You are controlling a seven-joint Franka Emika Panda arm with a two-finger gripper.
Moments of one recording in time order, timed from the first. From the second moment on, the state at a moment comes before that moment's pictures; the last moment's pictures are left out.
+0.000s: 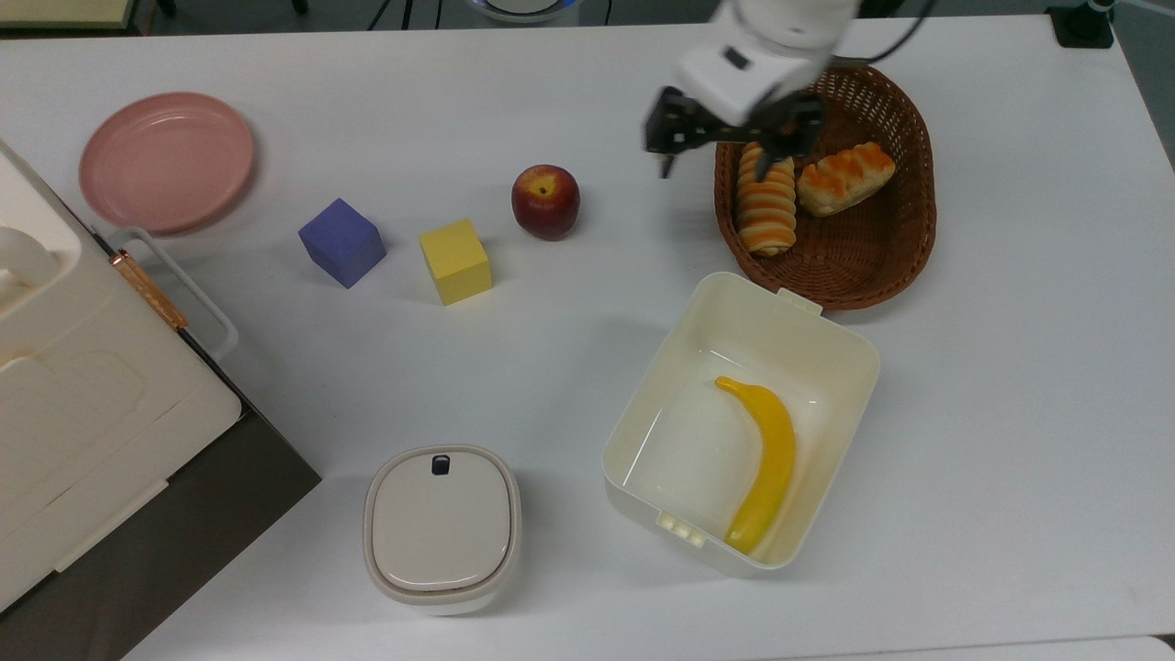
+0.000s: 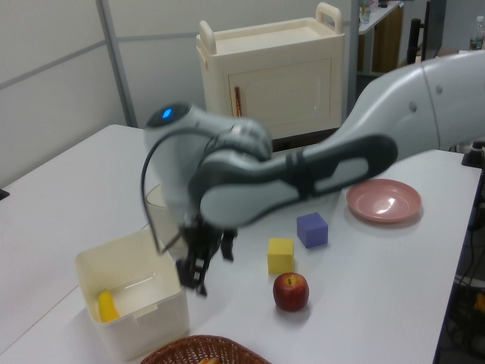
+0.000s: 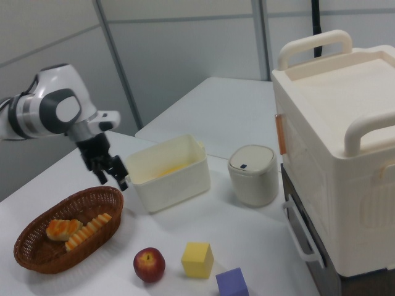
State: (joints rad) arm 0.38 0.26 0.00 -1.58 -0.11 1.80 0.38
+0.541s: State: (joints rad) arm 0.12 0.09 0.00 -1.59 -0.11 1.70 0.24
